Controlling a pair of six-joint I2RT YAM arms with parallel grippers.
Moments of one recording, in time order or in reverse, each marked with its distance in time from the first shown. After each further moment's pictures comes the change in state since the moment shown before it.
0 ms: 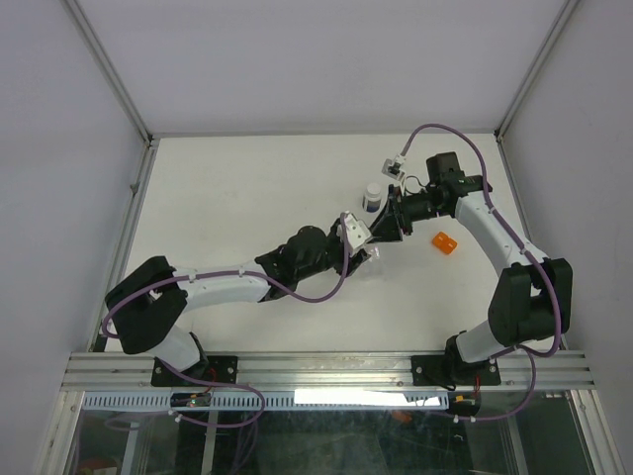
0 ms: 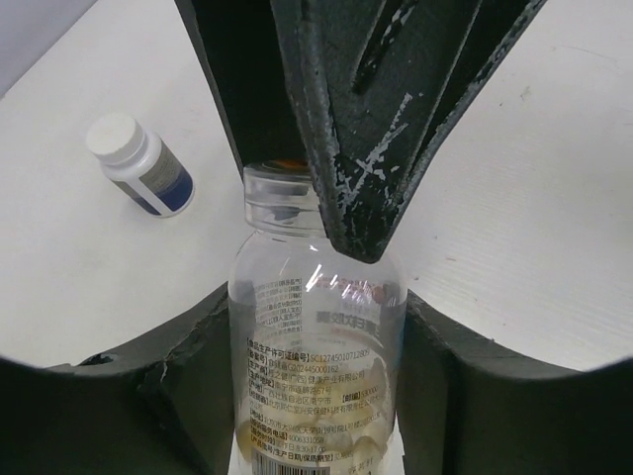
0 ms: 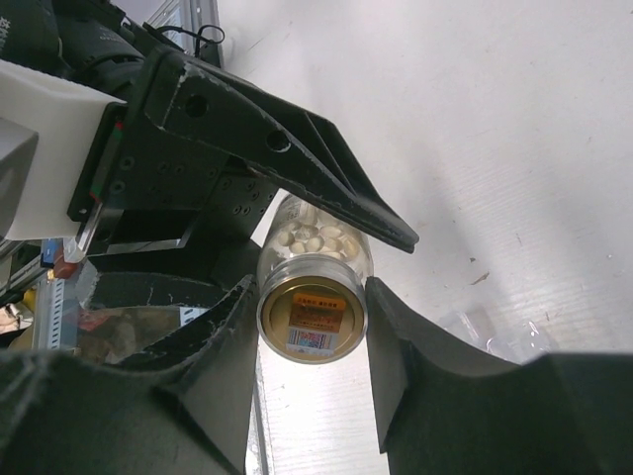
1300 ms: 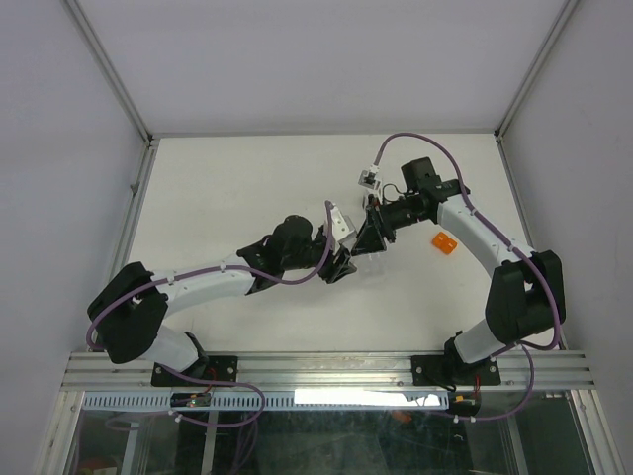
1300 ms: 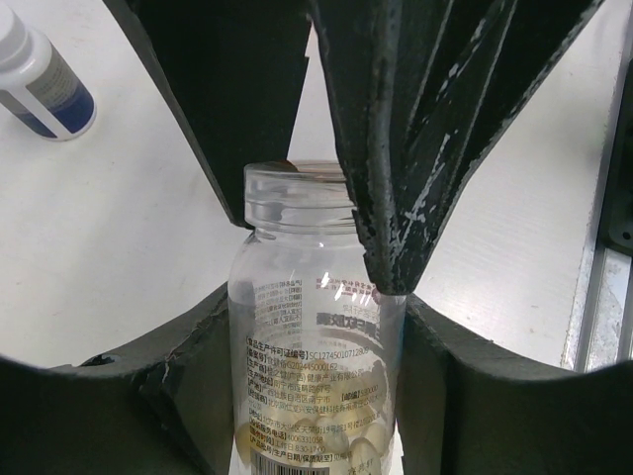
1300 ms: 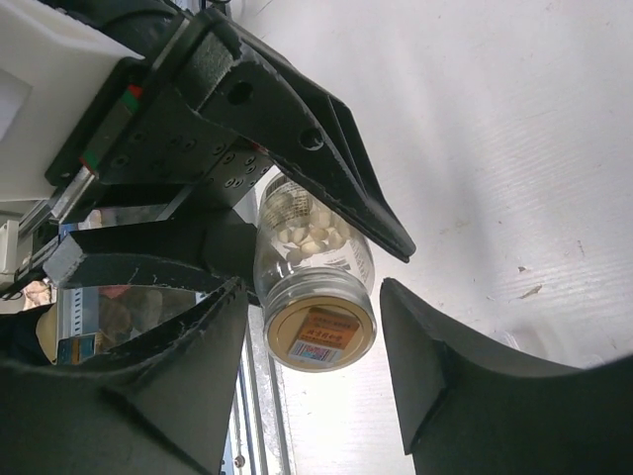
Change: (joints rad) left arm 0.111 -0.093 -0.014 -0.235 0.284 -0.112; right arm 0.136 0.028 -0.022 0.074 0.079 0.123
